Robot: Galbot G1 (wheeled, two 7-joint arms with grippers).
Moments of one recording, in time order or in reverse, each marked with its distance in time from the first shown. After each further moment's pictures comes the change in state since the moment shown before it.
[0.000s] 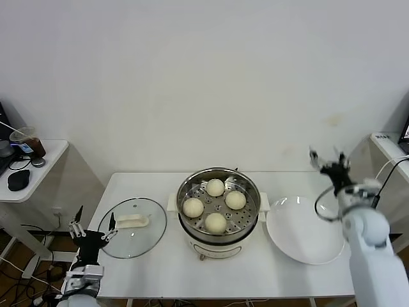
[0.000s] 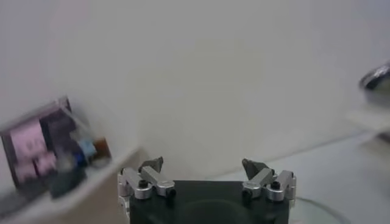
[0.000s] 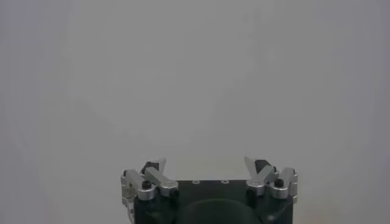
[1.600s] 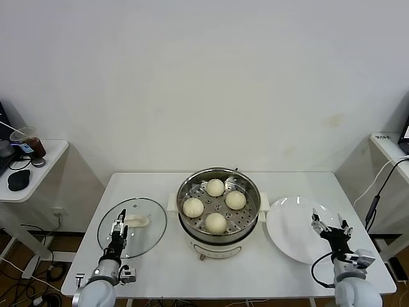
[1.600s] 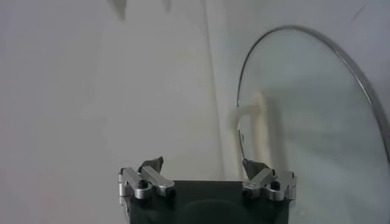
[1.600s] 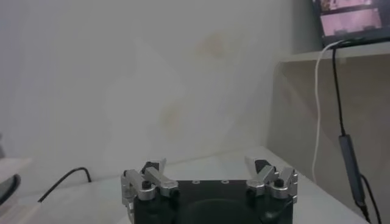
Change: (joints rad) left arm -0.214 0.172 0.237 0.417 0.864 0.072 -0.010; right arm -0.356 0.182 0.097 0.084 -0.107 0.083 0.056
